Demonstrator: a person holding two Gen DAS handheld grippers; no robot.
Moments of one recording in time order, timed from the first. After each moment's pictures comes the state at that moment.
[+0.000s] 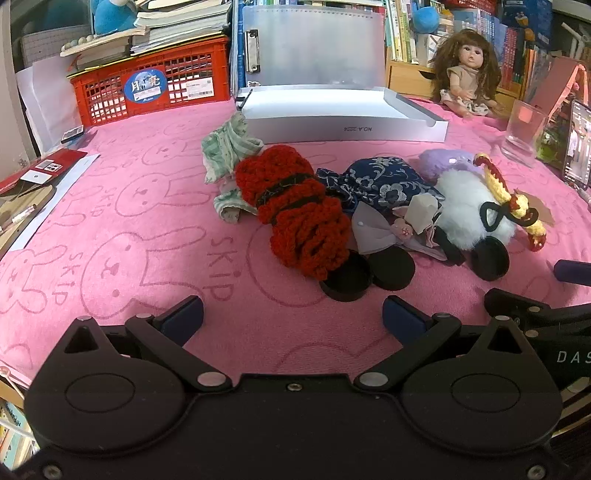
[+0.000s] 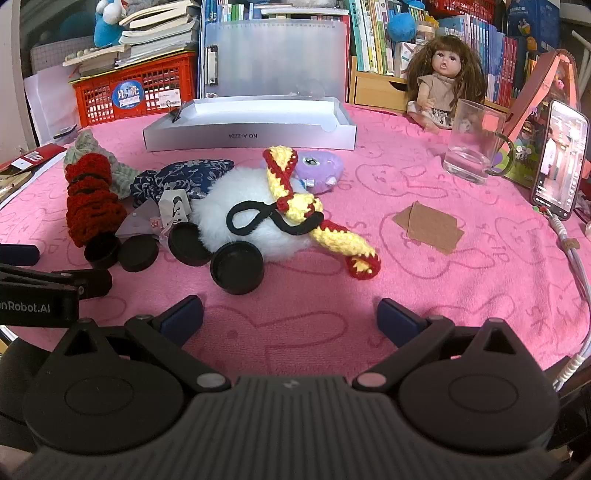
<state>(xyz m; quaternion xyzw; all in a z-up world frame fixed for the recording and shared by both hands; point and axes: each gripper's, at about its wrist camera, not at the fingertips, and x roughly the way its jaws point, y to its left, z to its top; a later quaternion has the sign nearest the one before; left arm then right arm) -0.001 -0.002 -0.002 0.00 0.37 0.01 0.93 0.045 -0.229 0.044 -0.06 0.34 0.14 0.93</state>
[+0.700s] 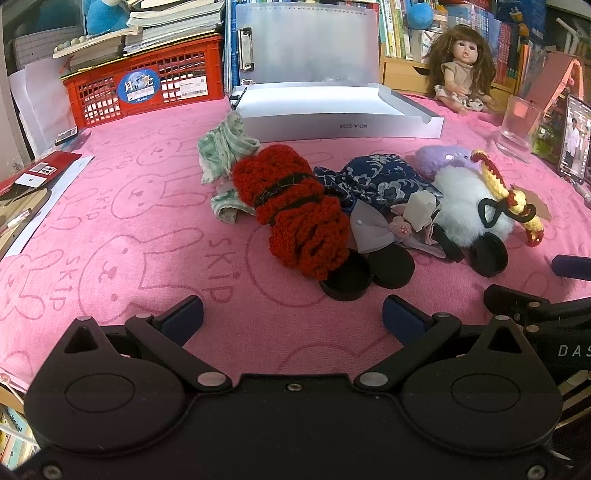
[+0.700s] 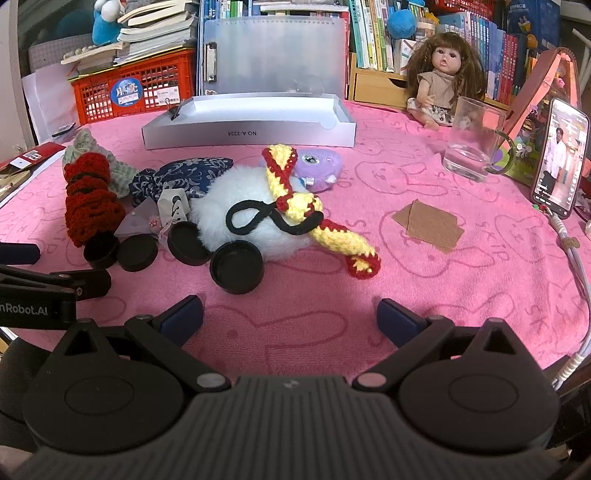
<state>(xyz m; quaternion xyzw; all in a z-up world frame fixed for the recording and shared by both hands) 0.002 0.000 -0.002 0.01 0.37 0.00 0.93 0.047 -0.228 0.046 -0.06 0.34 0.14 0.93</state>
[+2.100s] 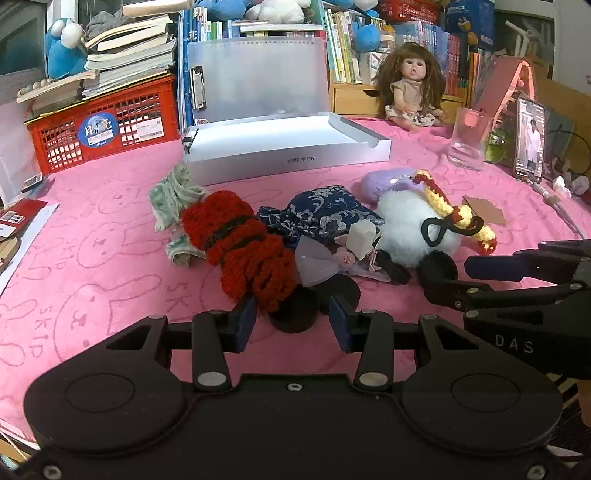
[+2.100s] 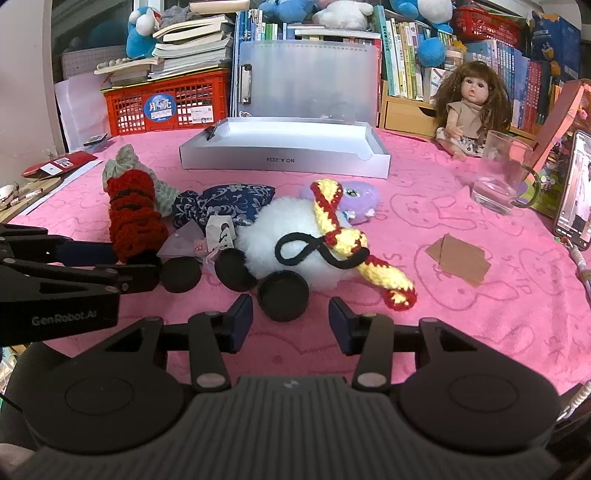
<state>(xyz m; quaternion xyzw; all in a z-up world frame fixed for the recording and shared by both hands) -0.003 -0.016 0.011 0.03 0.33 -0.07 0.94 0.039 -0.212 0.057 -0.06 0.31 0.19 0.93</state>
